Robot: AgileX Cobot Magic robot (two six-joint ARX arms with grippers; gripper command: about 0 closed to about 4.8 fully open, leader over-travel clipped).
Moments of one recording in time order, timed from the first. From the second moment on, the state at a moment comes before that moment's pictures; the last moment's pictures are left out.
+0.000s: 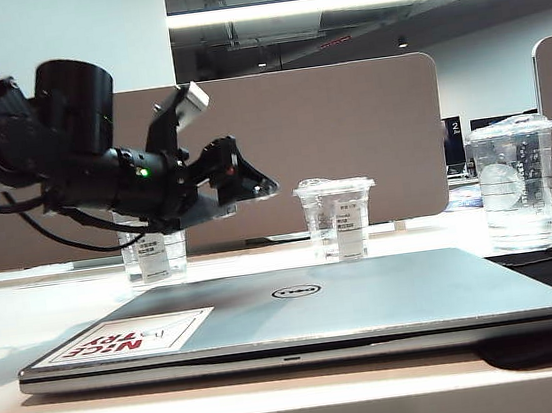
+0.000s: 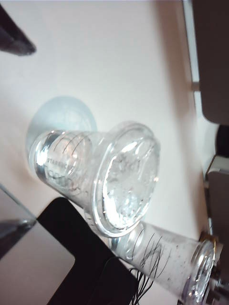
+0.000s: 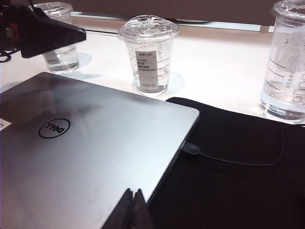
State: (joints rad) left arm -0.39 1.94 0.95 0.83 0.49 -0.06; right arm 0.40 0.19 0.01 0.01 0.02 0.02
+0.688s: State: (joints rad) left arm -0.49 2.05 1.04 0.80 0.45 -0.02; right arm 0.40 0.19 0.01 0.01 0.02 0.02
